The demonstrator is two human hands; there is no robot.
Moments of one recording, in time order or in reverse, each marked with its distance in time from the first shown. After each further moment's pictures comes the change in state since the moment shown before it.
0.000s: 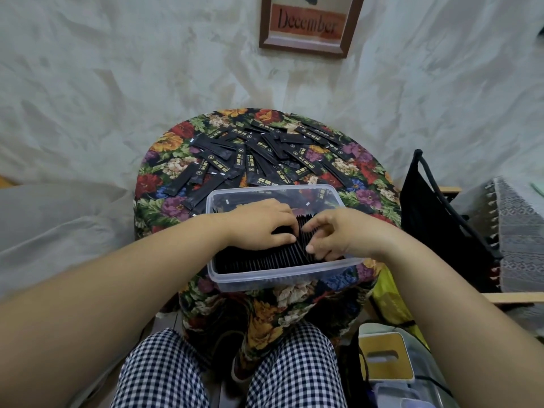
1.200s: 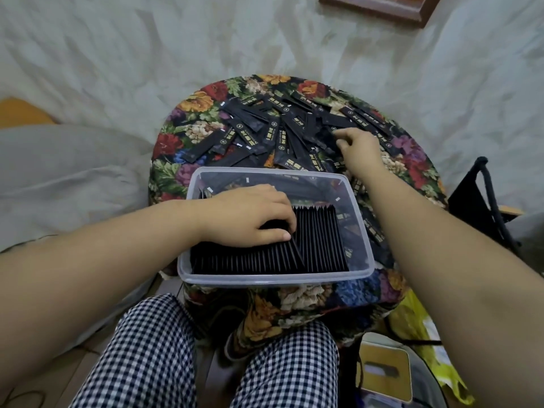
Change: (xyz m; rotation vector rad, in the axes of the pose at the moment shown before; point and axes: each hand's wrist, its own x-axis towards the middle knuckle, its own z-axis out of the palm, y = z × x) left_hand -0.037 -0.017 0.006 -0.113 0.071 -0.081; right_hand 0.190 0.012 -0.058 -0.131 0.611 -0.215
